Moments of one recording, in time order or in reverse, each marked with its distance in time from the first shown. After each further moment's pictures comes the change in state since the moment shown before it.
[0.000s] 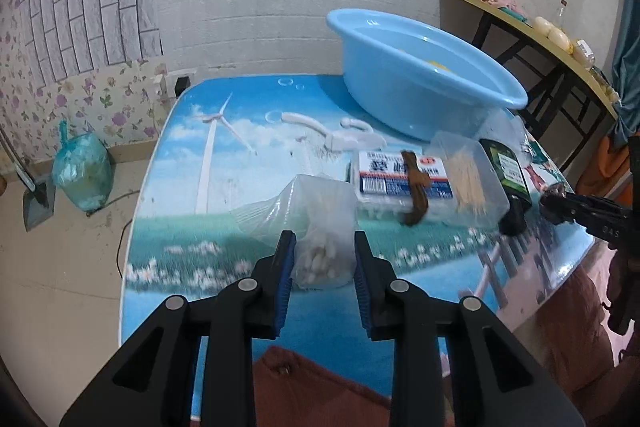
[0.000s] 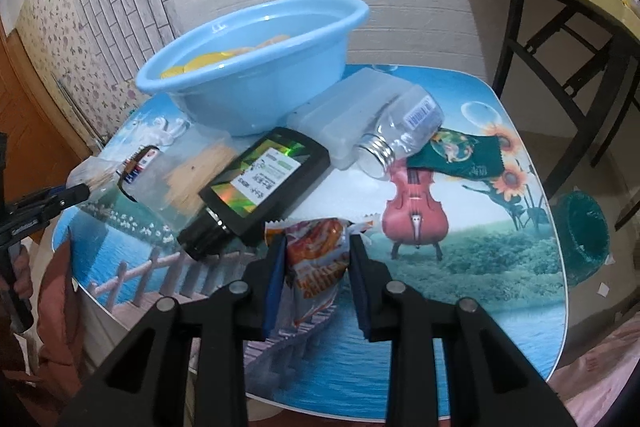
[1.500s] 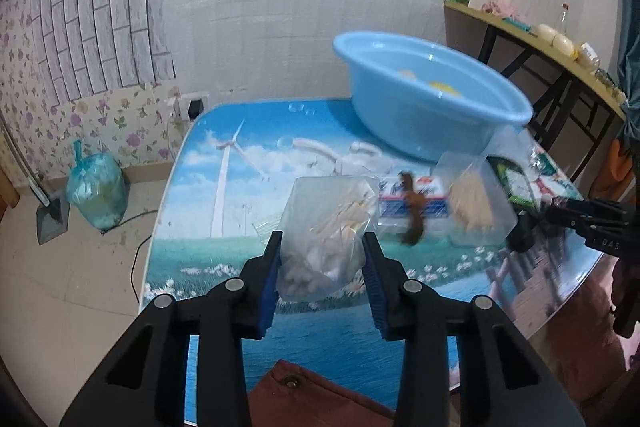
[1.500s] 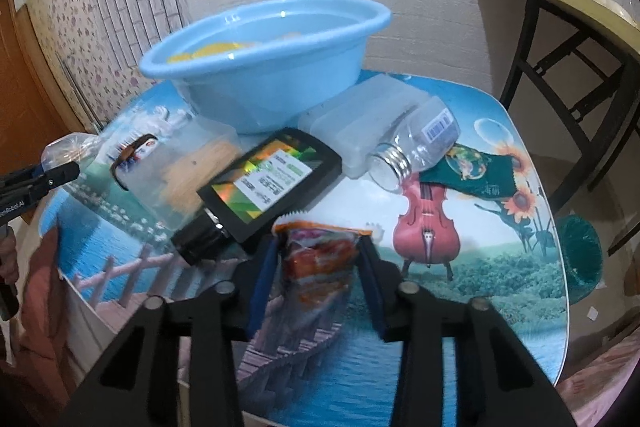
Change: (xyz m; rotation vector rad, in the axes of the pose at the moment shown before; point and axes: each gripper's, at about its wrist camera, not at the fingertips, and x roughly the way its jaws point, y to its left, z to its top) left arm -0.011 -0.006 0.010 0.025 -0.090 0.059; right arm 0.006 0.010 0.001 -0.076 -0.028 -0.007
